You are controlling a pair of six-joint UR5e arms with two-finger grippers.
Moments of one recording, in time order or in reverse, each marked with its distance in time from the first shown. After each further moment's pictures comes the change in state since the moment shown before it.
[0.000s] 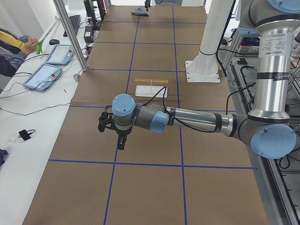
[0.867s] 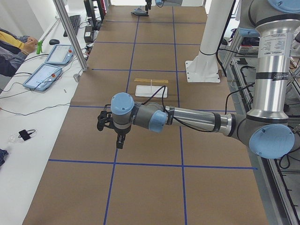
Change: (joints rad) left arm 0.000 -0.010 0.003 0.000 0.002 0.001; right arm 0.015 0.056 -0.297 0.315 -0.054 0.119
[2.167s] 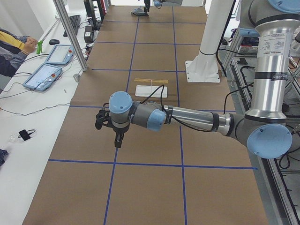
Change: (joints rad) left arm -0.001 -0.015 0.005 0.002 0.000 0.001; right arm -0.001 0.056 -0.164 0.114 0.006 0.023
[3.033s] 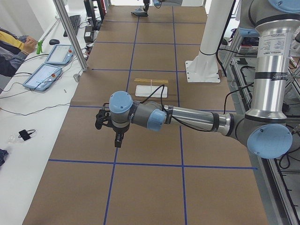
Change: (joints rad) left arm -0.002 -0.001 -0.003 0.001 0.000 -0.005; right arm 0.002 0.010 0.077 -0.027 0.085 0.063
